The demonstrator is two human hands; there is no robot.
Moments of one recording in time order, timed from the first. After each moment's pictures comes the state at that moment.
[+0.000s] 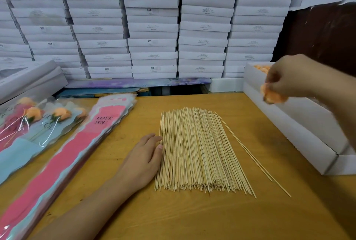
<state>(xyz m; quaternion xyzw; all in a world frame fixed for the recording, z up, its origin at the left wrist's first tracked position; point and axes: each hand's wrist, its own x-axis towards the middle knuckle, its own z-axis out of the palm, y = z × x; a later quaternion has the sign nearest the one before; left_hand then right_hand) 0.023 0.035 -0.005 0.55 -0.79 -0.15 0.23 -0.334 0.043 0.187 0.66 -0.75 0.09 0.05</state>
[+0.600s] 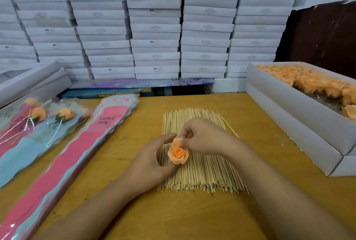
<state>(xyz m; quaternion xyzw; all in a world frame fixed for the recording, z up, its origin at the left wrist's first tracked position) 0.015 0.051 0.009 0.45 -0.79 -0.26 0.33 -0.175 0.047 0.082 0.76 -0.57 0.18 -0.24</state>
